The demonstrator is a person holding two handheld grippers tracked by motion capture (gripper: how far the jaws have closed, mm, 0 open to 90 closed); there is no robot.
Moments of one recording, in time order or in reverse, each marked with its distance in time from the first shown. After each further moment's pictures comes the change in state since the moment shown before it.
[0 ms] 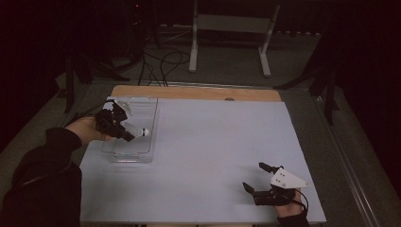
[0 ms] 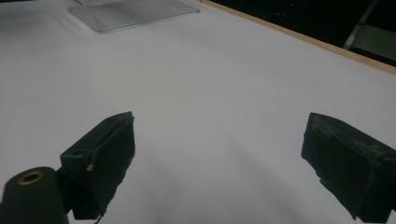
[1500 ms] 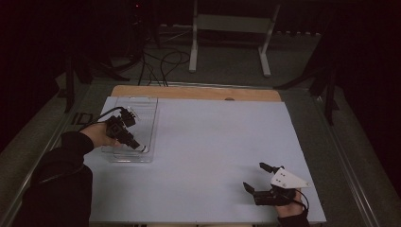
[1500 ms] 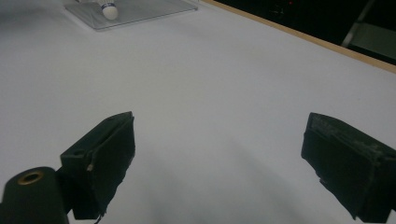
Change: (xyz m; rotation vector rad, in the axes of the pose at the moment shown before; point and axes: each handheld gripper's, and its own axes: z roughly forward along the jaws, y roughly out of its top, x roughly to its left) left arm 0.013 0.002 0.046 0.116 0.045 -0.142; right arm -0.001 -0.001 -0.001 0.008 -0.007 0.003
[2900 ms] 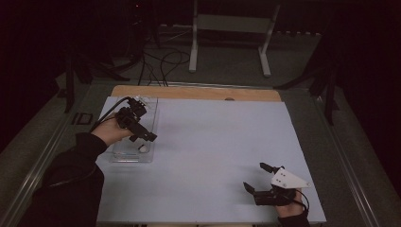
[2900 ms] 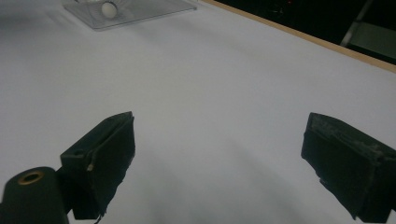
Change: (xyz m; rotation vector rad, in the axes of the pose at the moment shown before) left arm -0.035 0.037 -0.029 -0.200 0.093 -0.084; right arm 0.000 0.000 -0.001 0.002 -0.004 0.001
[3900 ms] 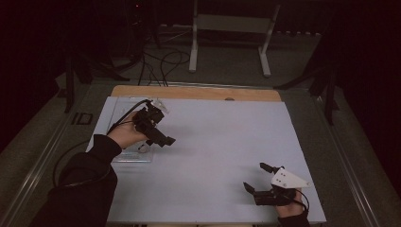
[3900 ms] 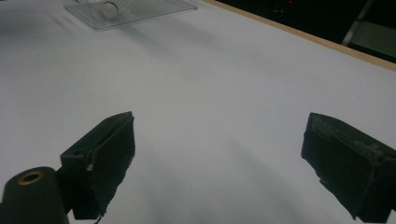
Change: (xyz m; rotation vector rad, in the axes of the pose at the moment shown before) left arm -0.045 0.023 0.008 -0.138 -0.084 0.185; right arm 0.000 0.000 0.000 0.000 0.004 0.003
